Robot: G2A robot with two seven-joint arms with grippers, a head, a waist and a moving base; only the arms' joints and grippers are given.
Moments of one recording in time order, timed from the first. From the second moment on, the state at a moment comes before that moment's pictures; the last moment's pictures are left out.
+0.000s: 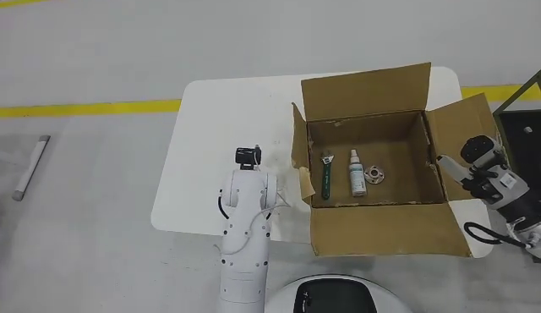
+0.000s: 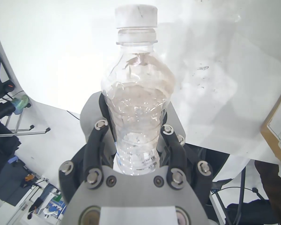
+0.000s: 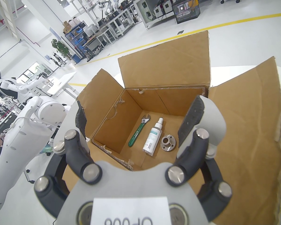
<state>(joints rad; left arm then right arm) 0.97 -1.84 -1.44 -1.48 2.02 -0.02 -1.54 -1.78 -1.13 1.94 -2.21 -0.42 -0.34 0.40</state>
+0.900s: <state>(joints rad) 0.94 -1.91 -1.46 -1.53 2.07 -0.11 -1.54 -1.49 -1.11 1.67 -2.01 -0.40 -0.27 0.58</state>
